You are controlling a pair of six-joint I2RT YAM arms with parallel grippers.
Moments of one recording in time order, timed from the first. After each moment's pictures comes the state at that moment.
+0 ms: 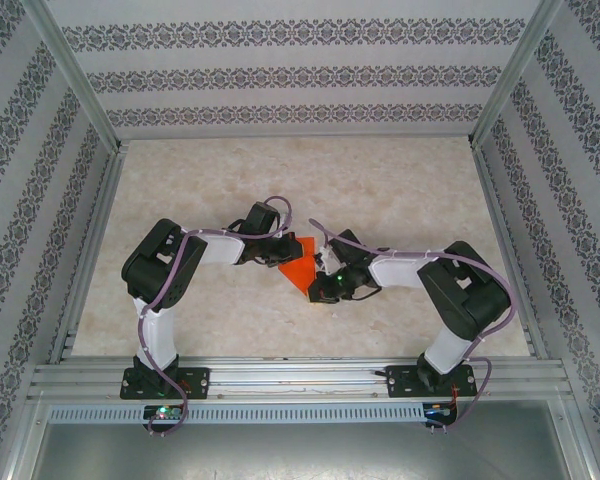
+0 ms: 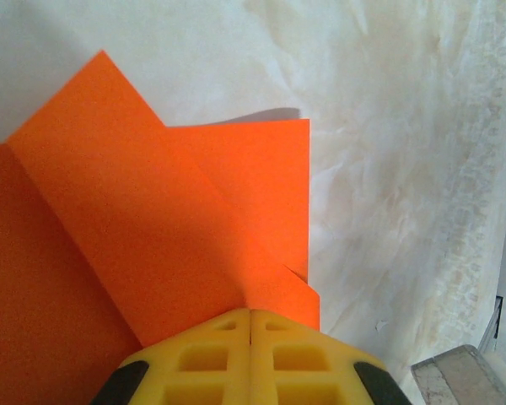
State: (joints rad) left arm -0.50 1.97 1.00 0.10 0.52 -0.77; right arm 0.61 1.68 0.71 -0.18 -0.65 0.58
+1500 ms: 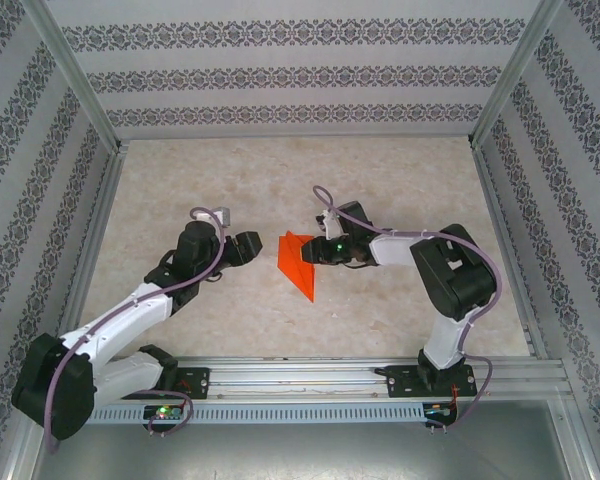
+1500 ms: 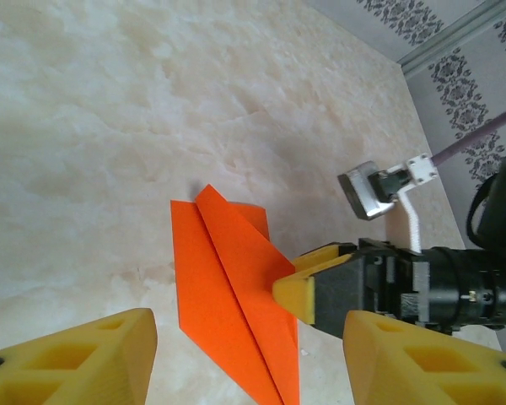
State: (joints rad) left arm -0.44 1.07 0.57 0.02 0.15 -0.70; right arm 0.48 1.83 0.88 0.06 -0.62 0.49
